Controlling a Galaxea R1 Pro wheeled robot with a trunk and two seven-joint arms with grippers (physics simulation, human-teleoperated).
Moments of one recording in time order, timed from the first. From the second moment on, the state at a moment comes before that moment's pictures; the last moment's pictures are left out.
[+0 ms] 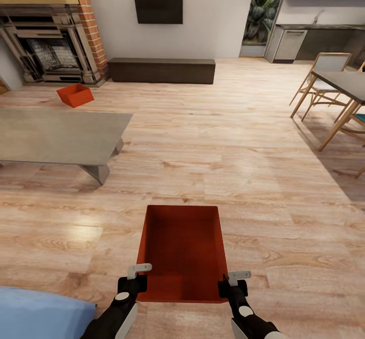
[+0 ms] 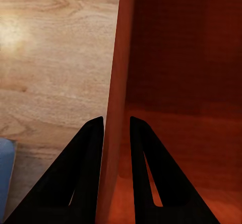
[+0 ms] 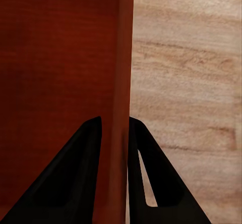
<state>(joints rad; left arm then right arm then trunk) -0.44 -0.10 -0.15 -0.57 0.13 0.04 0.26 -0.56 0.10 0.08 -0.16 0.06 -0.37 -0.19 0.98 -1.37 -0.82</state>
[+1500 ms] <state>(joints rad) -0.44 -0.10 -0.15 -0.57 0.12 0.04 0.26 -0.56 0.10 0.08 -0.16 0.05 -0.38 -0.19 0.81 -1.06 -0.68</state>
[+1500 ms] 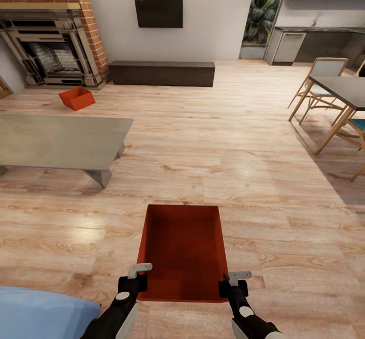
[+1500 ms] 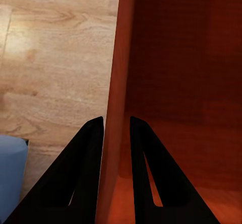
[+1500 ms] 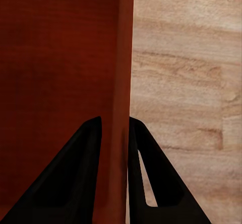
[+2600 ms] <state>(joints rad) -0.44 -0.10 -0.15 -0.57 0.12 0.04 0.25 -0.56 0.10 0.08 -0.15 0.05 -0.38 -0.19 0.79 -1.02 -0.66</state>
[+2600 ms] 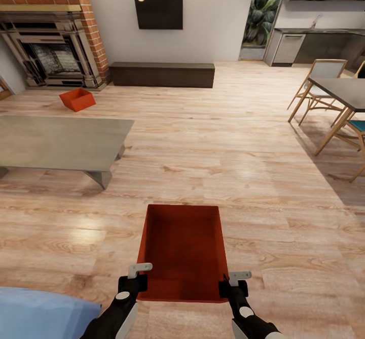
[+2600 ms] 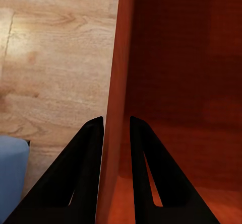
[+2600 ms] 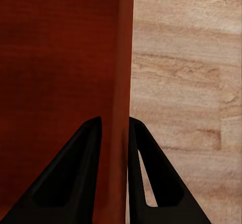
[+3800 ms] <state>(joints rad) -0.44 -0.10 -0.15 -0.57 0.11 0.03 0.25 -0.56 0.10 0.09 -0.15 0.05 -0.39 -0.19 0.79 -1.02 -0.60</state>
